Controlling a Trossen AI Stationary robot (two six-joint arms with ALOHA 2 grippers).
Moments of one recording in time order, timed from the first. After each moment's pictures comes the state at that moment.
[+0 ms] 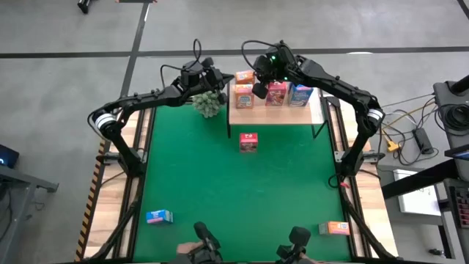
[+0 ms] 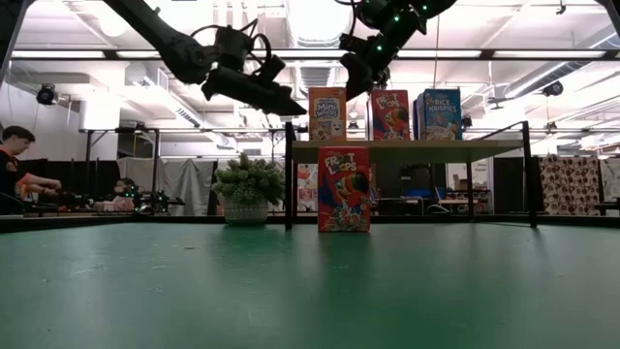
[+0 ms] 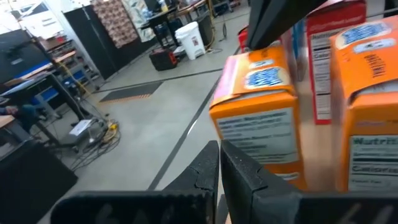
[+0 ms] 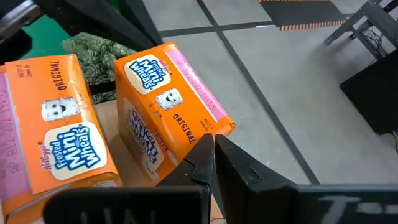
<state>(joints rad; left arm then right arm) 0.71 1.69 1.15 0.39 0.19 0.43 -0.64 1.75 1.75 -0.63 0.03 -0.36</state>
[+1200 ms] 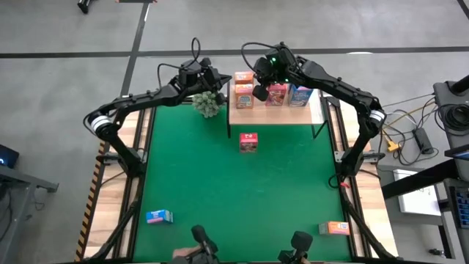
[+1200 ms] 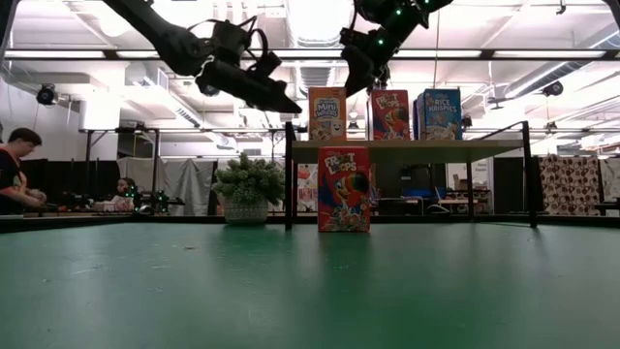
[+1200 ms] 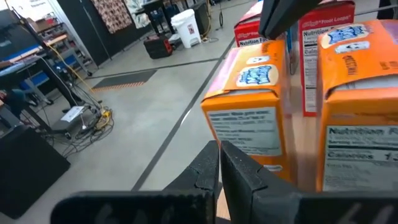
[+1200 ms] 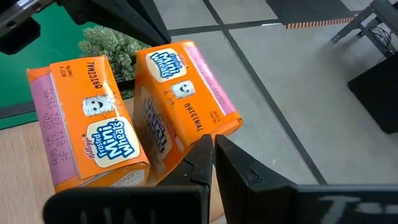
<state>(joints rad) 0.71 1.64 1.15 0.28 0.19 0.40 -0.62 1.72 1.75 -0.65 0.03 -0.33</state>
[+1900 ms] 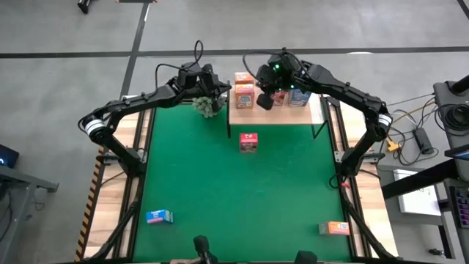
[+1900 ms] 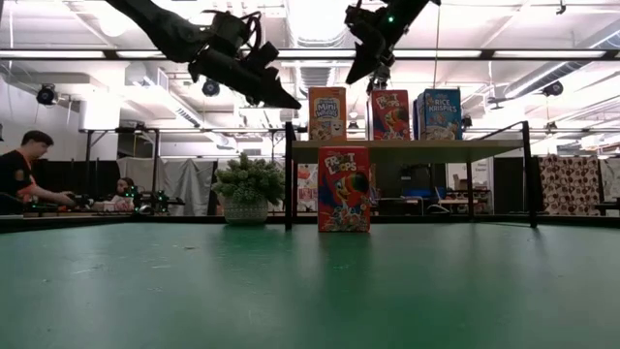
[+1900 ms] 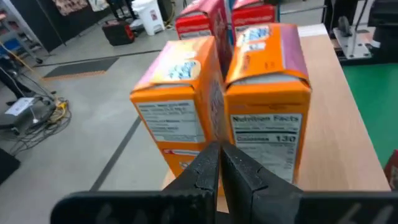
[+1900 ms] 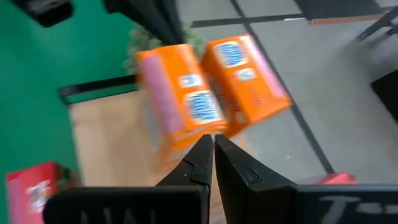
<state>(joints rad) 0.68 1.57 1.15 0.10 0.28 0.38 -0.53 1.65 1.75 -0.80 0.03 -0.30</state>
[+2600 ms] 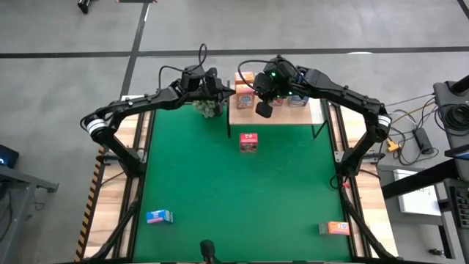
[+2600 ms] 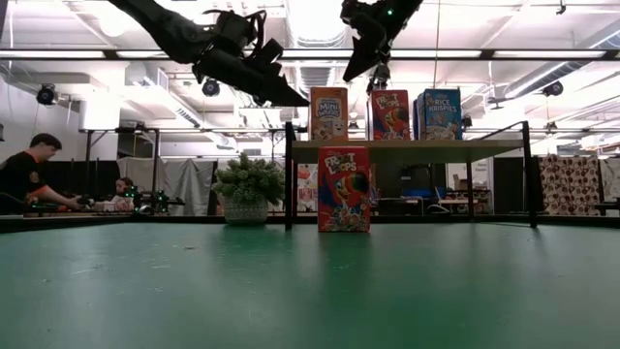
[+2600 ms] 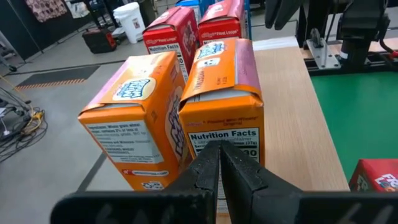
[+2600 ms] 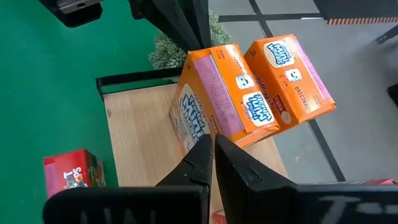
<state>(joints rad) 0.64 1.59 1.15 0.13 0.33 0.36 -0.47 1.64 1.75 -0.84 0.03 -0.30</state>
